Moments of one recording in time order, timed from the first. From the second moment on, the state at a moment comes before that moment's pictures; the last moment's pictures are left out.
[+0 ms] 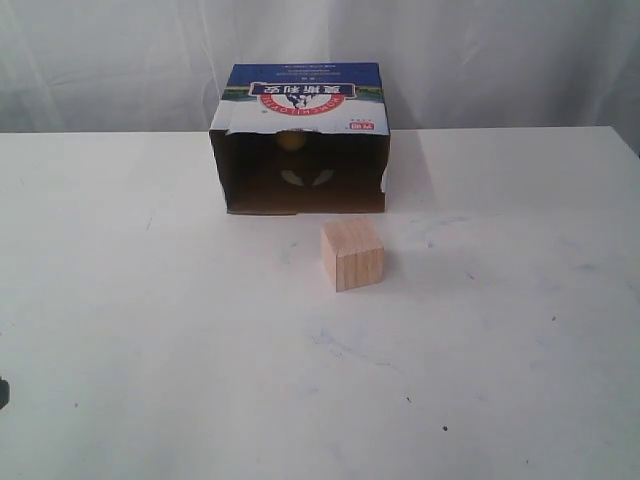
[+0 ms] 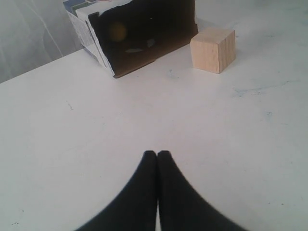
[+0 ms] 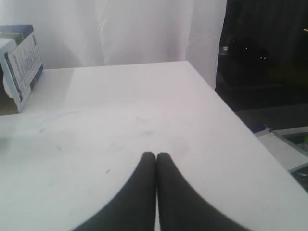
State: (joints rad) left arm -0.04 0.17 0.01 -1.17 0.36 1.42; right arm -0.02 0.01 -0.03 -0.42 0.34 0.42
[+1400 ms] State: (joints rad) left arm -0.04 0.17 0.01 -1.17 0.35 1.42; right arm -0.27 0.01 -0.01 0.00 0.34 -0.12
